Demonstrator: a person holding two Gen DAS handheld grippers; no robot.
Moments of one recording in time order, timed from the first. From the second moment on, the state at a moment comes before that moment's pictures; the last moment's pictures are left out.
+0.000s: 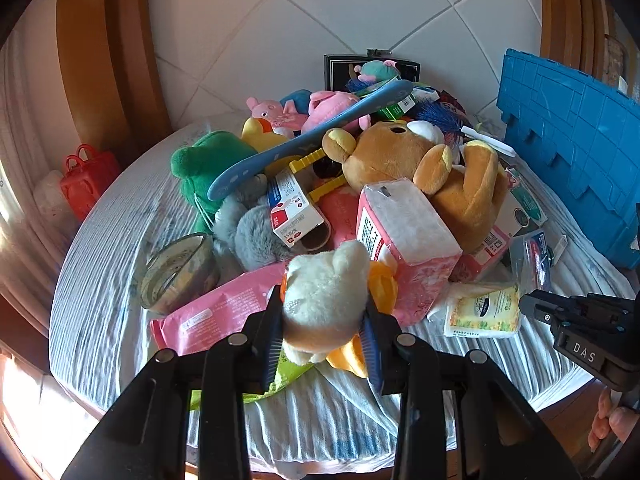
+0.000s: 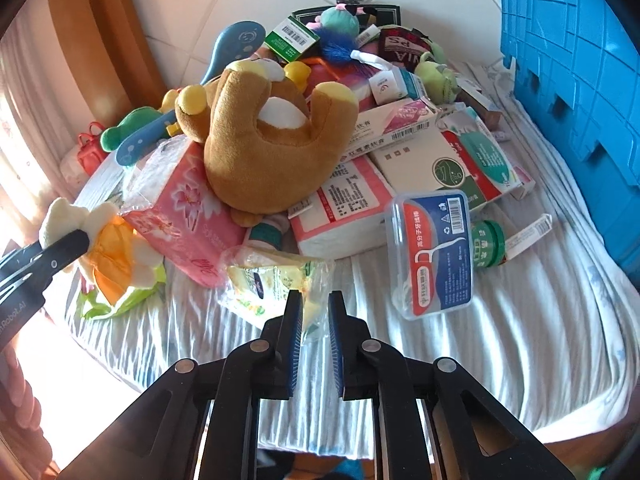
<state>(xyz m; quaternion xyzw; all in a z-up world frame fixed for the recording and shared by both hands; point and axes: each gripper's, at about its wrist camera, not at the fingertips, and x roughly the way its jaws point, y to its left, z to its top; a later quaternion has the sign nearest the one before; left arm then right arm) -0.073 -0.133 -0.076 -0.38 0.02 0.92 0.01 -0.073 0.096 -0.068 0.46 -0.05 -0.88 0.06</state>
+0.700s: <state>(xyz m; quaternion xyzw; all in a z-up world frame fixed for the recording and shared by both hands) -0.072 -0.129 -0.095 -0.41 0.02 0.91 0.02 -0.085 0.079 -0.106 0.49 -0.02 -0.87 0.06</state>
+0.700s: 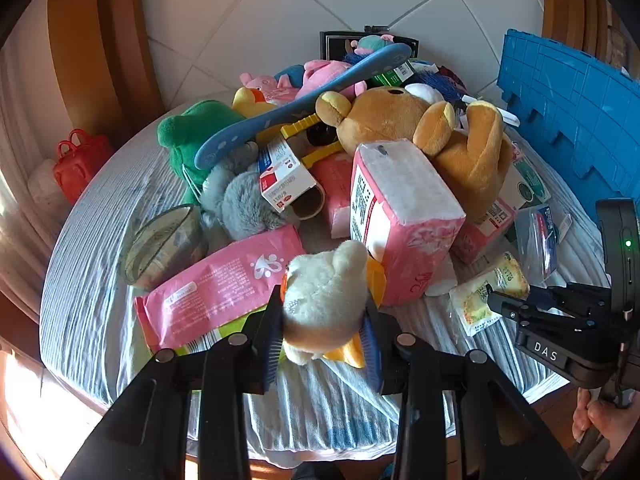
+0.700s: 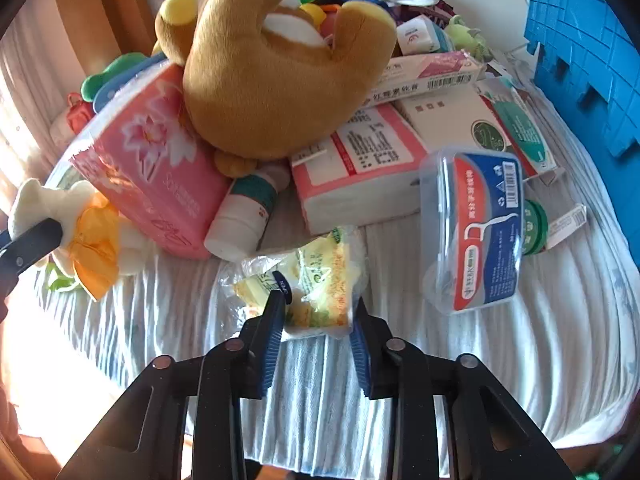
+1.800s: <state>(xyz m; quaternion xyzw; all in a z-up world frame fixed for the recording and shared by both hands) -0.108 -0.090 0.066 -0.24 0.04 0.96 0.14 -0.052 0.106 0.112 0.25 -0.03 -0.97 -0.04</state>
